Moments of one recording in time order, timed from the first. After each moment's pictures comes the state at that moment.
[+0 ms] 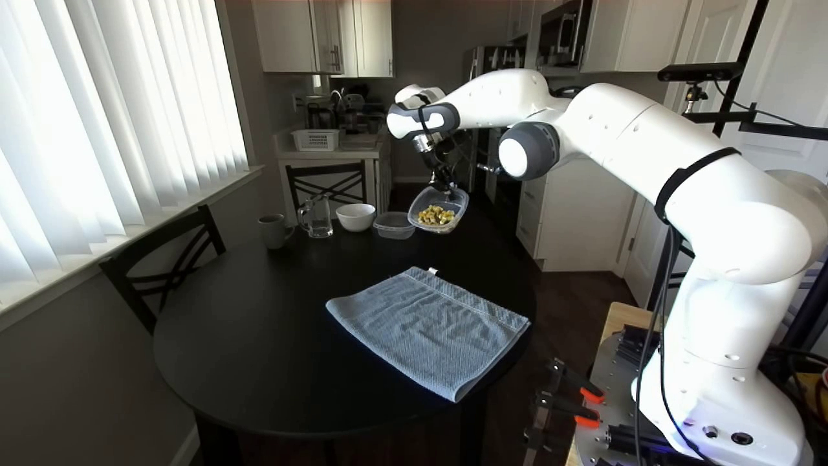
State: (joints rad) arm -0.28 1.13 -0.28 -0.58 -0.10 1.39 -0.36
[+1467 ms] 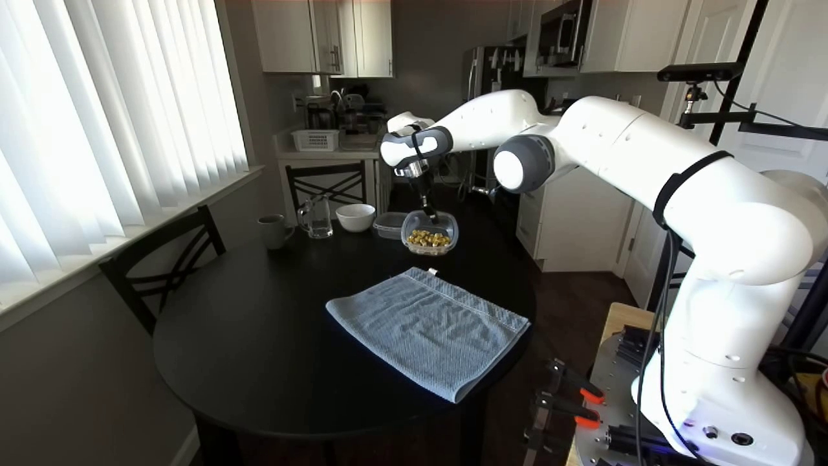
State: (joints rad) arm -0.27 1.20 -0.20 -0.62 -0.10 1.61 -0.78
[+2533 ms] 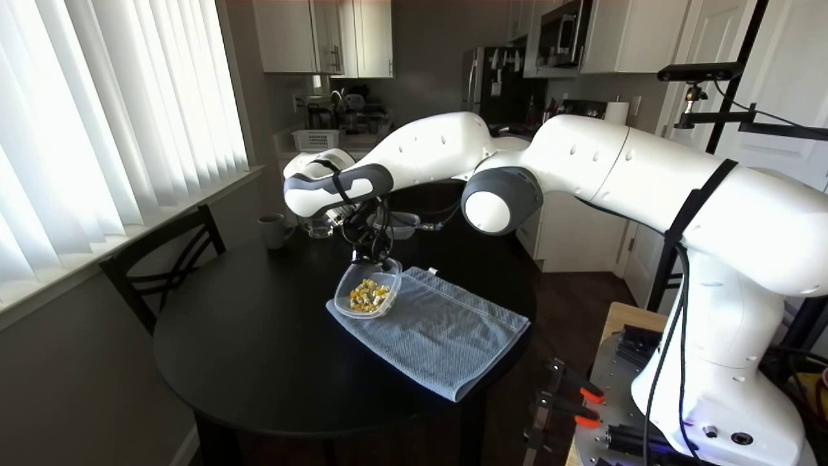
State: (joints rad) arm 0.16 1.29 -0.24 -0.58 -0.10 1.30 0.04
